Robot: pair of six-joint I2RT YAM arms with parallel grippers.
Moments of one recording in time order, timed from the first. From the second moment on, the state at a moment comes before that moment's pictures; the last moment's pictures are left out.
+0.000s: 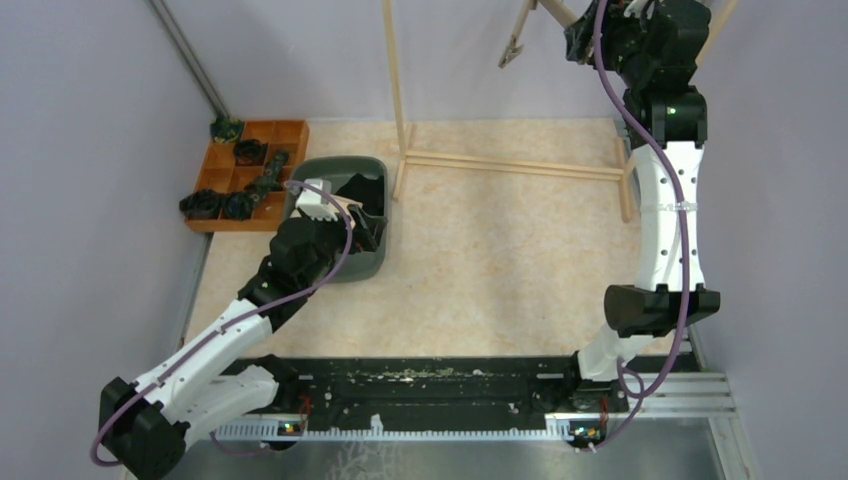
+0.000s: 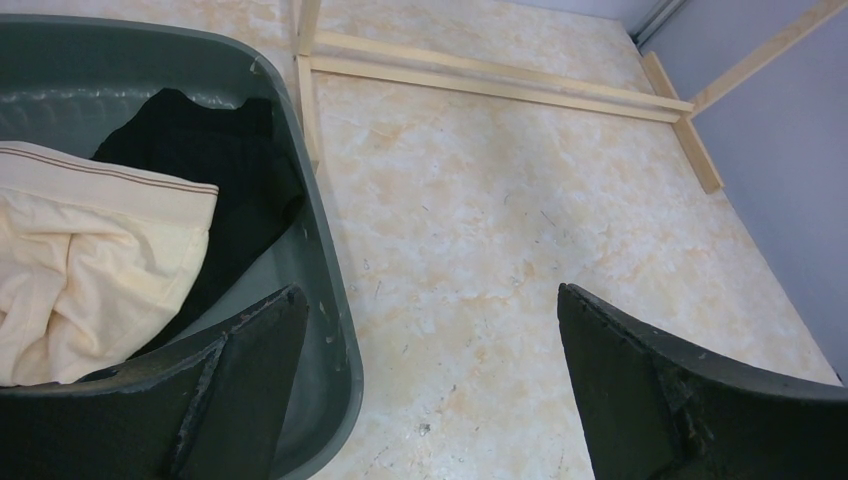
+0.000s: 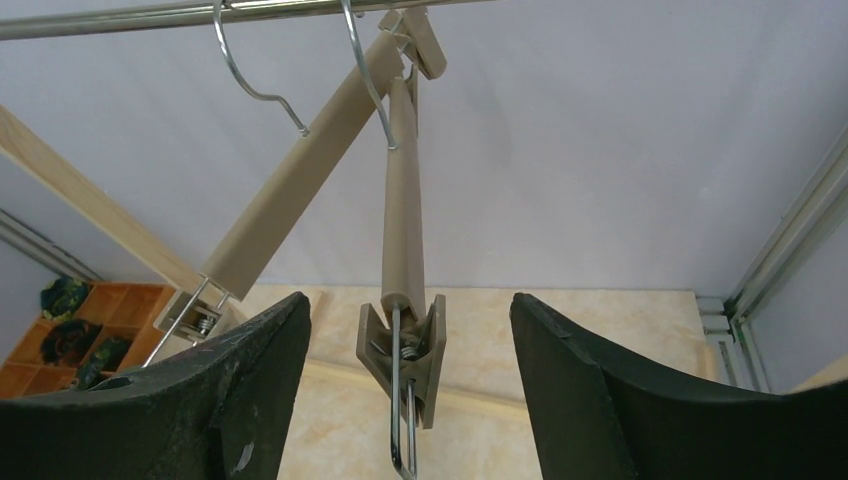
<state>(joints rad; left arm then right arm) -0.60 0.91 0.65 0.11 -0.18 -0.42 0.02 1.65 2.22 -0.58 -0.14 0.18</state>
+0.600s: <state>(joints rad) -0.60 0.91 0.64 0.11 -0.19 -0.43 0.02 1.69 2.22 -0.59 -0.14 0.18</state>
